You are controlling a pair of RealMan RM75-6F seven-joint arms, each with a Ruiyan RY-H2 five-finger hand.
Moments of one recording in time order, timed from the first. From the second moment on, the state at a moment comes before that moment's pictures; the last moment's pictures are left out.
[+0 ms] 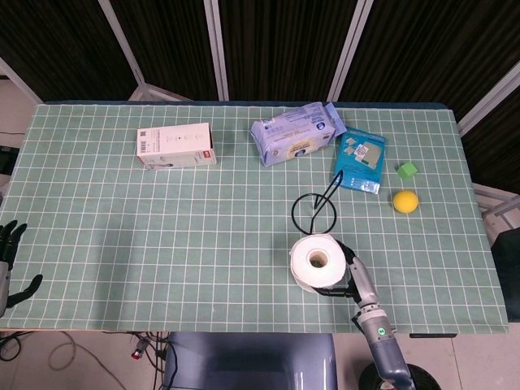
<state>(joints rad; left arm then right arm) -0.05 -1.10 -0.06 -1.67 1.44 1.51 0.14 0.25 -1.64 0.17 -1.60 -1.30 1.13 0.45</state>
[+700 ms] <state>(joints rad) -0.06 -1.10 -0.06 -1.68 1.44 1.51 0.15 0.27 -1.33 0.15 -1.77 -1.38 1.08 0.55</state>
